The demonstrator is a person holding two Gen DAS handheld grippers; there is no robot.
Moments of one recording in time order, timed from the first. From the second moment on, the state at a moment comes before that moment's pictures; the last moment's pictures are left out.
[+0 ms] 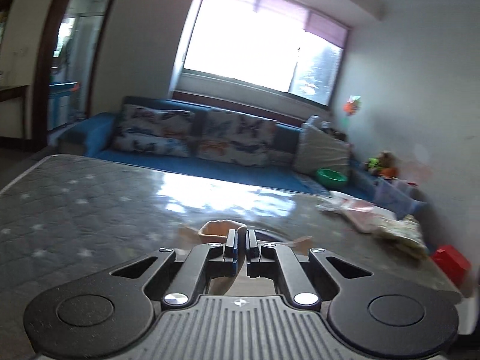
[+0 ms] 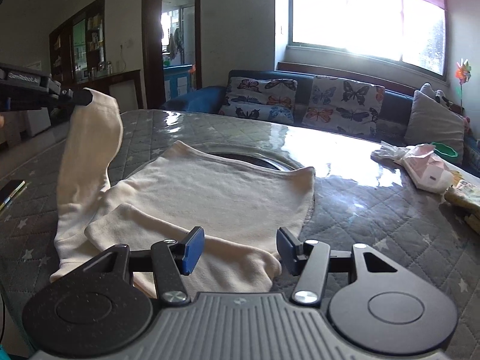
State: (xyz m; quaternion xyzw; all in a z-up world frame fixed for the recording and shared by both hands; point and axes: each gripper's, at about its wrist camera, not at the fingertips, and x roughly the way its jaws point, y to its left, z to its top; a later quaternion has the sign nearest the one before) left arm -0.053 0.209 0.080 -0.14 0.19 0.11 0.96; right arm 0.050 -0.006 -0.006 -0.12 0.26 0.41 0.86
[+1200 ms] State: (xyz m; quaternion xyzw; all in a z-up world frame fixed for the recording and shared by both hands) left arm -0.121 0.218 0.002 -0.02 0.32 0.08 0.94; right arm 0.047 0.029 -0.018 -0.12 0.32 0.46 0.82
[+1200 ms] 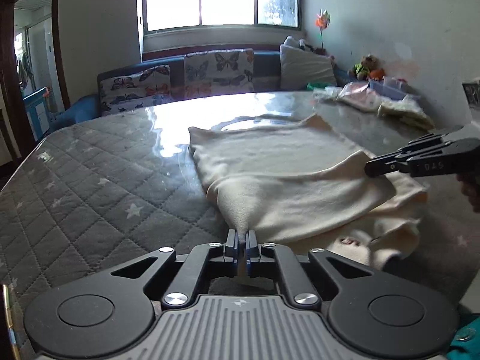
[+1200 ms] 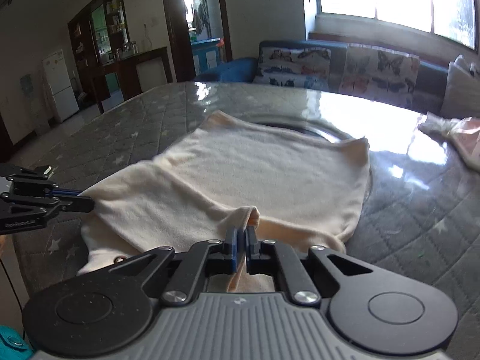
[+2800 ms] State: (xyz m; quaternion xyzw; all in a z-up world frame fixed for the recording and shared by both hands) left arm -0.114 0.160 -0.021 0.17 0.30 -0.12 0.93; right arm -0.026 -0.010 -0.031 -0.33 0.24 0.56 0.72
